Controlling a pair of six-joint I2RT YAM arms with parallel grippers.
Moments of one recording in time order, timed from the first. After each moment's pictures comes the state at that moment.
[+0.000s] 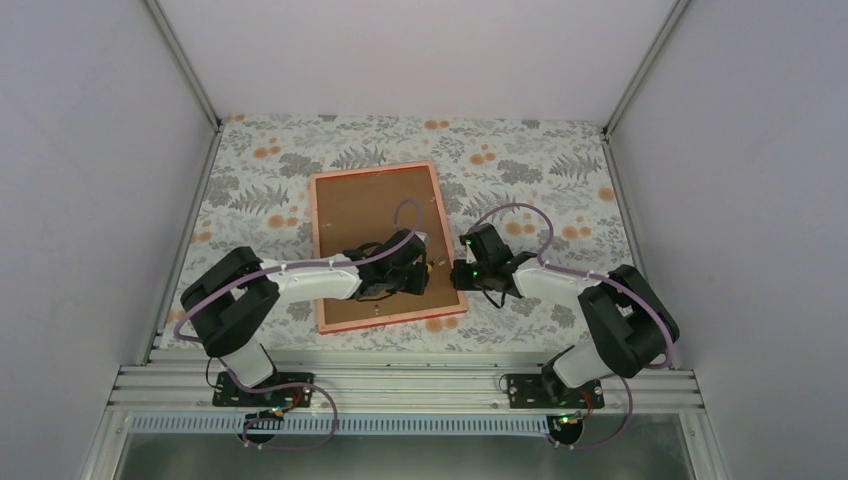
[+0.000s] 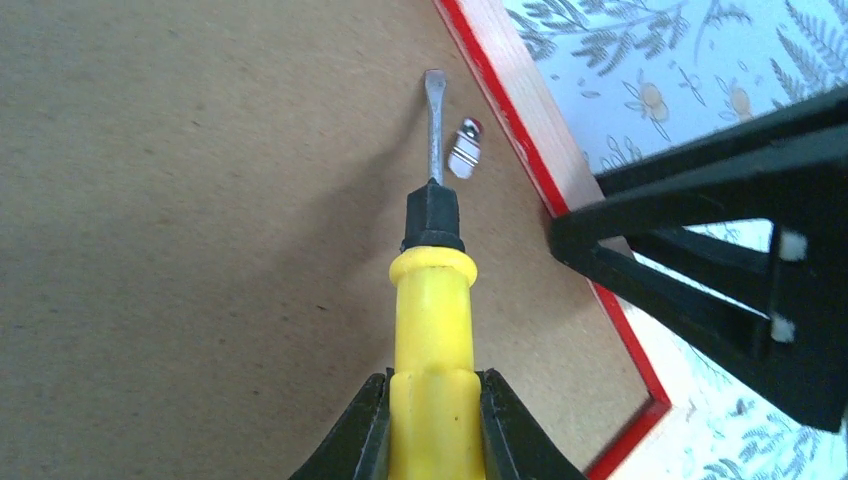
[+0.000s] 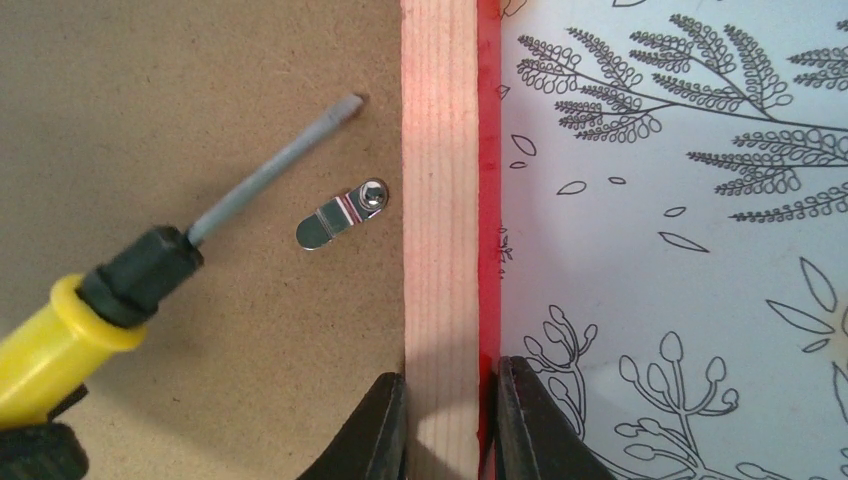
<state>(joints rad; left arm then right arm) -0.93 1.66 0.89 -0.15 0.03 -0.67 0.60 1.49 0.63 -0.17 -0.15 0.54</state>
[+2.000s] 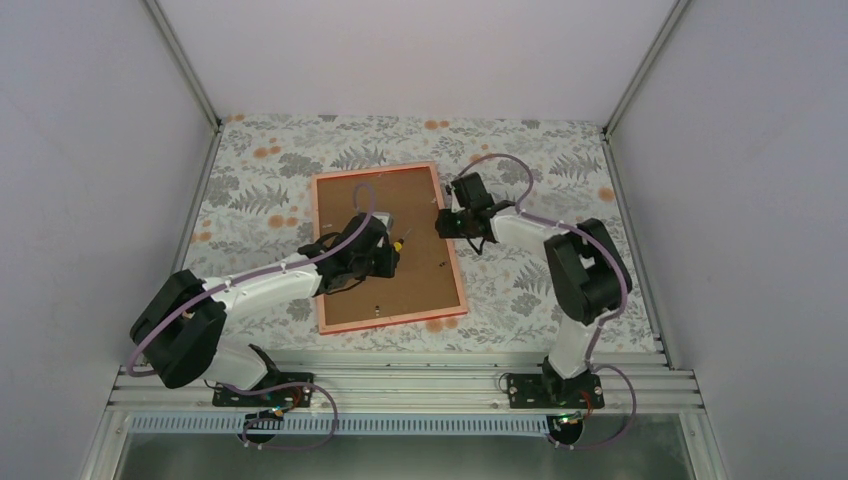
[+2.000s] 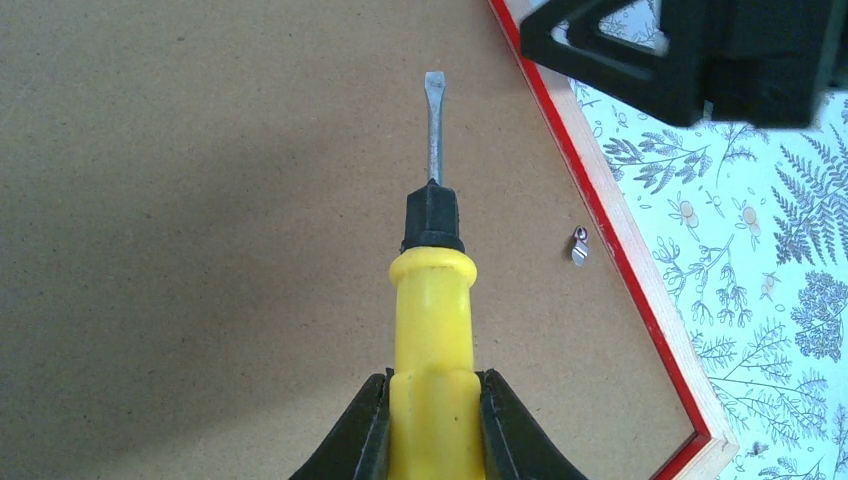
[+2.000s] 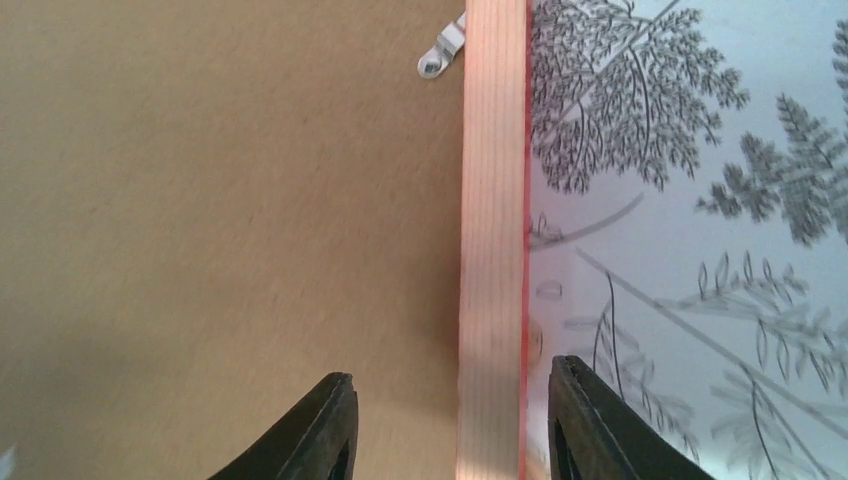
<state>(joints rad) -0.77 1.41 0.78 -0.19 0.00 -0.61 0.50 1.80 1.08 -0.23 -0.11 0.41</state>
